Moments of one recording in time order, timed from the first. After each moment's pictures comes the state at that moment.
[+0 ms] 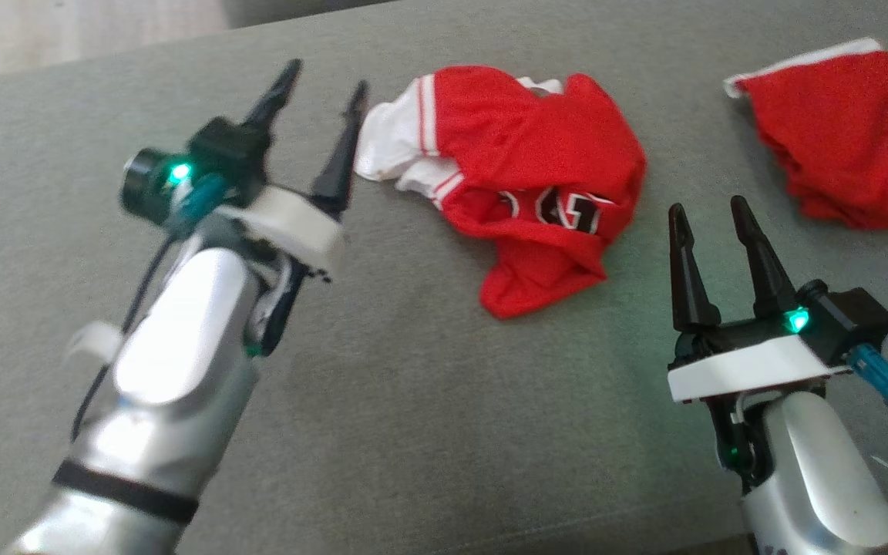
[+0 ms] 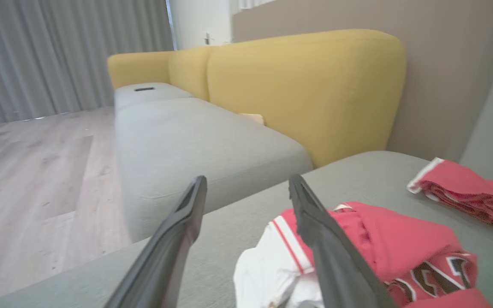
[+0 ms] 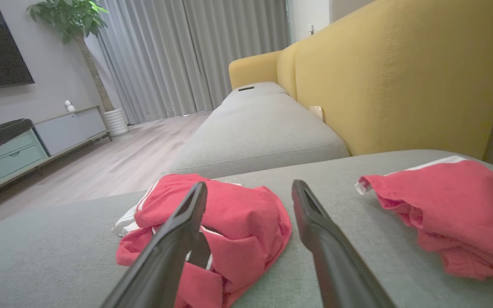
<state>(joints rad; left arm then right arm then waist) -0.70 0.15 -0.56 0.52 -0.32 0.04 -0.25 -0.23 -0.06 0.12 0.26 0.23 0.13 -0.25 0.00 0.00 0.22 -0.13</state>
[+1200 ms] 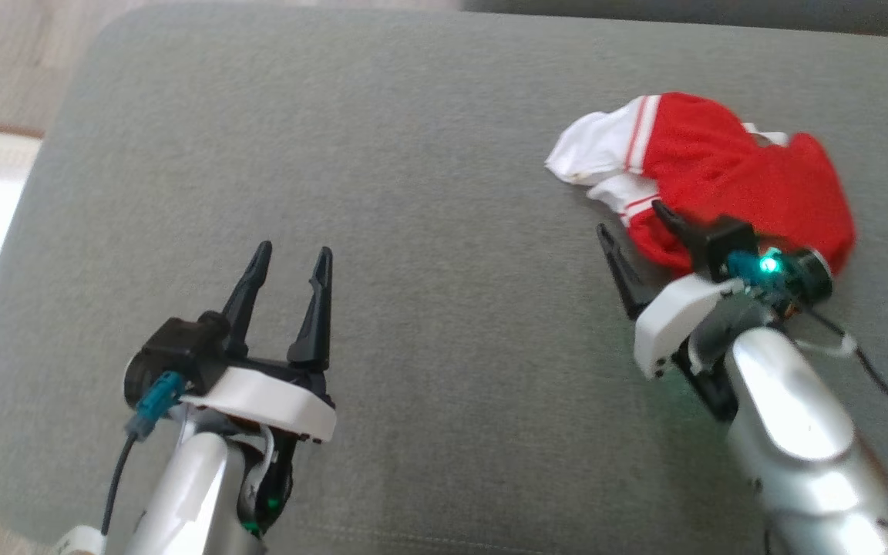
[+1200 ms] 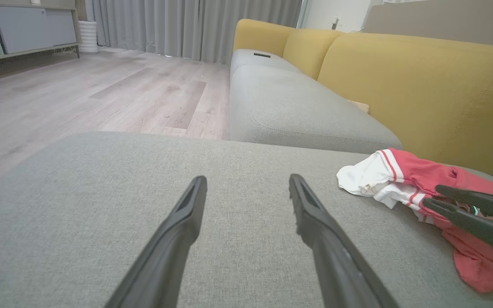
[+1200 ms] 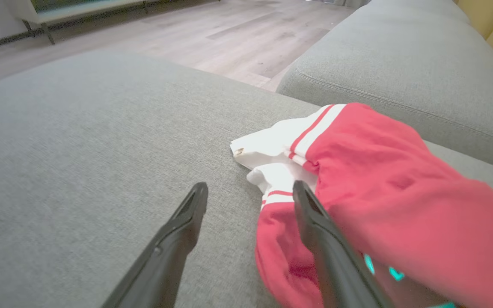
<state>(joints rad) -0.19 0.05 -0.25 0.22 -0.24 -0.05 -0.25 -0.47 -0.12 0.28 0.57 0.05 0.13 0.01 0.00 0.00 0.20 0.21</state>
